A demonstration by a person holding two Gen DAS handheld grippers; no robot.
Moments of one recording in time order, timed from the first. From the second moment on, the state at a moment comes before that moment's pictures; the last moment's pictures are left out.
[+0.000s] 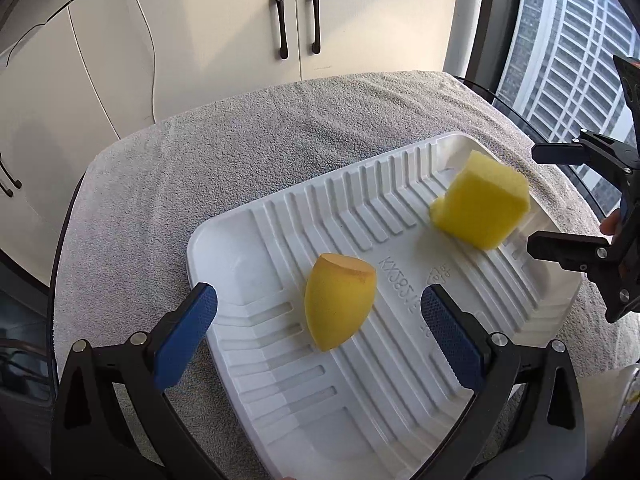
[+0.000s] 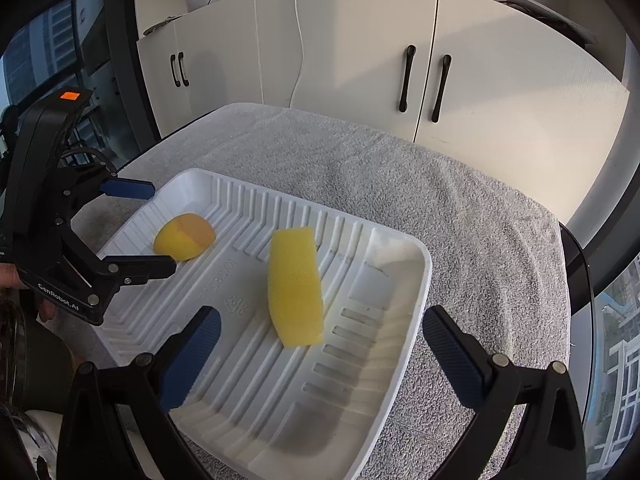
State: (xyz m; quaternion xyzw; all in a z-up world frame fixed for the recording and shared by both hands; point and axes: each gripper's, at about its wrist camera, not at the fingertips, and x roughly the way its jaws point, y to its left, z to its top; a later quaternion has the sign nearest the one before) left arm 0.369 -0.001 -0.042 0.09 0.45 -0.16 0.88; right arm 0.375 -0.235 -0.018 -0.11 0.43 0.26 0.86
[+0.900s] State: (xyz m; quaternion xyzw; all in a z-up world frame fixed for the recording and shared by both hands) left arm 0.246 0.083 0.078 0.03 0.34 -0.10 0.94; right arm 0.261 -0.296 0.095 -0.06 0.35 0.20 0.91
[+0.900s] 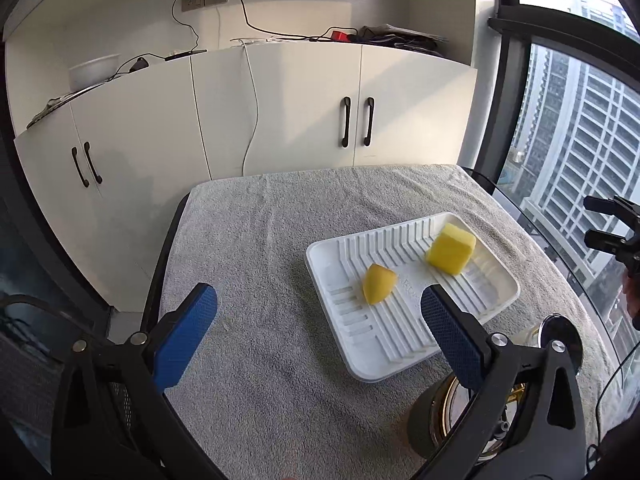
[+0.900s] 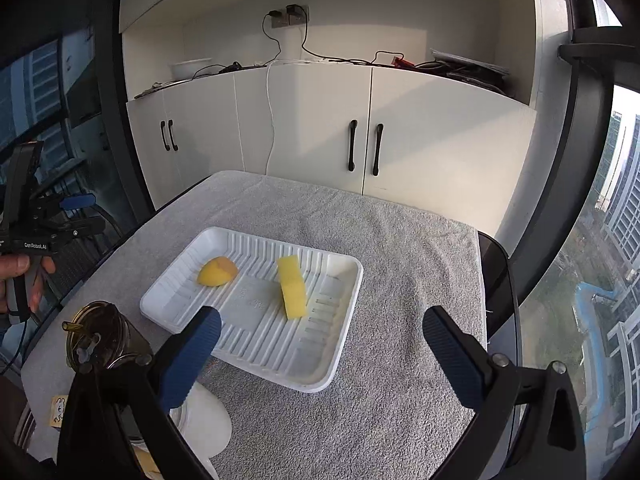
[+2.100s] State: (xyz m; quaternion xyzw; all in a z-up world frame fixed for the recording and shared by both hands) left arm -0.005 0.081 -0.017 0.01 0.39 -0.16 0.91; right arm -0.007 -0.254 0.033 0.00 0.38 0.23 0.90
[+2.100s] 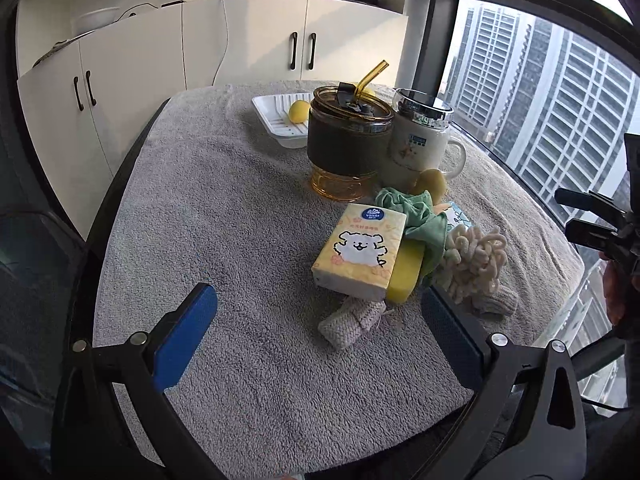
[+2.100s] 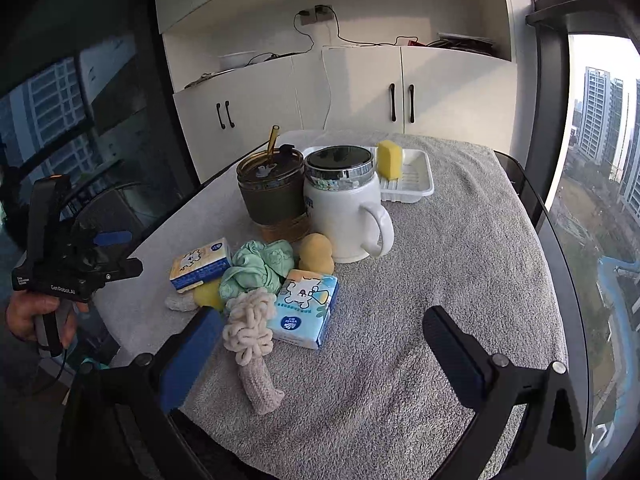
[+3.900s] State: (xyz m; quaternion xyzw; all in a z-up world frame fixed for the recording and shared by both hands) left arm 0.026 0.046 -0.076 0.11 0.43 -0.25 0.86; right arm -0.017 -0.189 -0.047 -0.07 0.43 0.27 0.86
